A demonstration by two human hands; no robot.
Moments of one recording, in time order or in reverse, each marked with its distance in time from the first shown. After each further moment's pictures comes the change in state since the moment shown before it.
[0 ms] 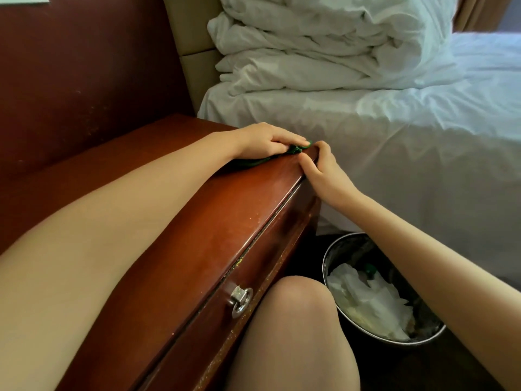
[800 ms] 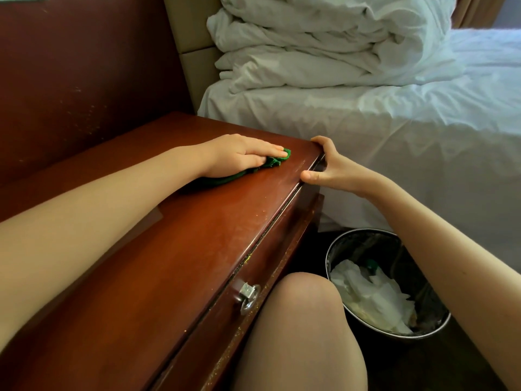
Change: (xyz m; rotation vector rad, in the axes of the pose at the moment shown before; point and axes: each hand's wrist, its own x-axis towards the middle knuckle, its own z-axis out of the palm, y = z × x) left_hand -0.062 -0.005 -0.001 0.114 -0.007 -0.009; right_hand 0.010 0.007 -0.024 0.050 -0.332 -0.012
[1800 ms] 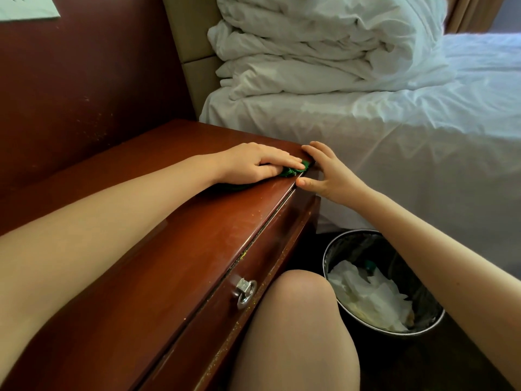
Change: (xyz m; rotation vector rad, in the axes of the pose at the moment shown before) left_hand 0.009 0.025 0.009 -0.011 0.004 0.125; right_hand -0.011 0.004 0.010 -0.227 0.147 -0.163
